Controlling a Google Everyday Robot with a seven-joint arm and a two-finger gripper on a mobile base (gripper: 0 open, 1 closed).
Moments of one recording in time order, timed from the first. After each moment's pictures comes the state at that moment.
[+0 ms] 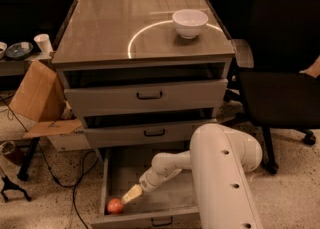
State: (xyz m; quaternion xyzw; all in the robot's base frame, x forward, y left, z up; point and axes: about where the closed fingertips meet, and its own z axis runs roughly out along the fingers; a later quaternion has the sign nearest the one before) arm 0.525 0.104 0.212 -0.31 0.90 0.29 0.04
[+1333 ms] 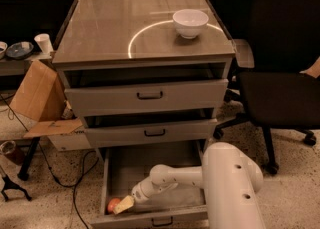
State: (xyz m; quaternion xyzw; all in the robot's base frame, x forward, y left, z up) arm 0.488 0.154 0.184 -0.33 0.86 0.39 0.06
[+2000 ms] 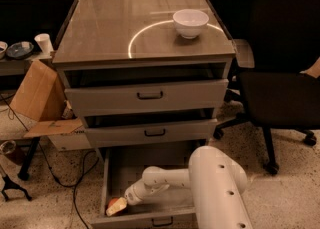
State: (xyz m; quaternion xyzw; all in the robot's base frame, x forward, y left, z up) arm 0.487 0.190 0.157 -0.32 0.85 0.40 0.04
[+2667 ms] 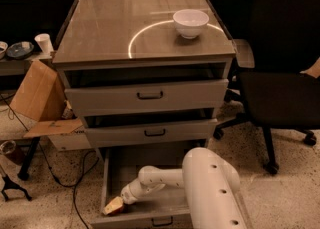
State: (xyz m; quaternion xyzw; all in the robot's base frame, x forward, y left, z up) arm 0.492 0.211 0.147 -0.32 0.85 0.41 0.04
